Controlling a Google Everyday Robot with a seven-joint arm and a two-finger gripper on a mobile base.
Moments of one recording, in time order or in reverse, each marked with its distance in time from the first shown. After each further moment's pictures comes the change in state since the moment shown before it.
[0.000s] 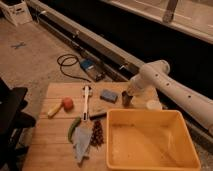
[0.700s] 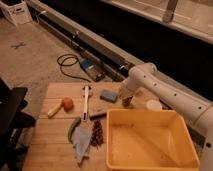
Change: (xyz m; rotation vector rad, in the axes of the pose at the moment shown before) arm -0.041 -0.006 0.042 -0.062 -0.066 -0.050
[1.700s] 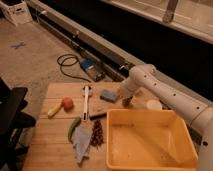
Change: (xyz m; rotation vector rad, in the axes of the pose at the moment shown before) arm -0.006 -0.001 0.006 0.009 -0.067 0.031
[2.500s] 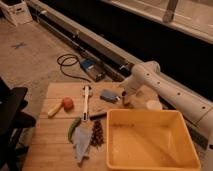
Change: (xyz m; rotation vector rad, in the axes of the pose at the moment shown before) arm 0.020 -0.001 -0.041 0.011 0.097 0.032
